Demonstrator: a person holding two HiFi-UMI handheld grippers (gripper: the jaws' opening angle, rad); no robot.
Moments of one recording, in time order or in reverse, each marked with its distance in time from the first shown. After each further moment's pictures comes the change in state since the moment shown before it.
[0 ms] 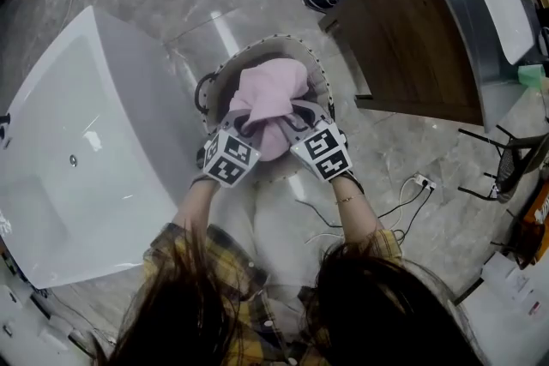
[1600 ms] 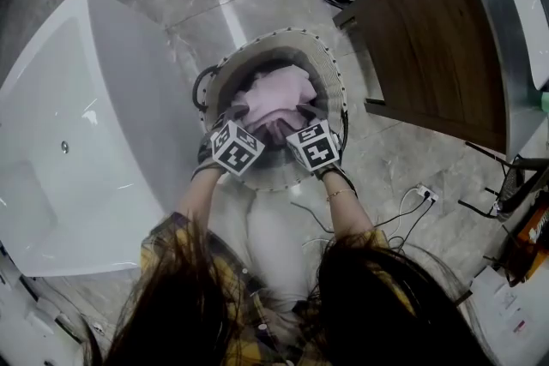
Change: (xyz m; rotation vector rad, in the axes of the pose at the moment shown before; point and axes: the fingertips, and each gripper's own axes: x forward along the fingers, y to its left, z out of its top) left arm 0.079 0.017 -0.095 -0.072 0.225 -0.004; right arm 0.086 -0.025 -0.128 0.135 0.284 -0.032
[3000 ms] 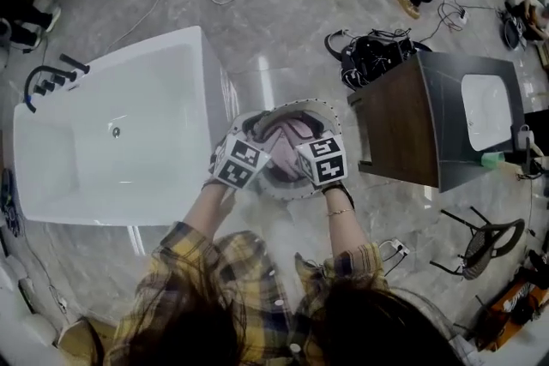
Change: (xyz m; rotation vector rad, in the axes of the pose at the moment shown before) left arm -0.368 0.026 0.164 -0.146 -0.438 0.289; right arm -0.254 0.124 0.279 -0.141 -0.350 0.067
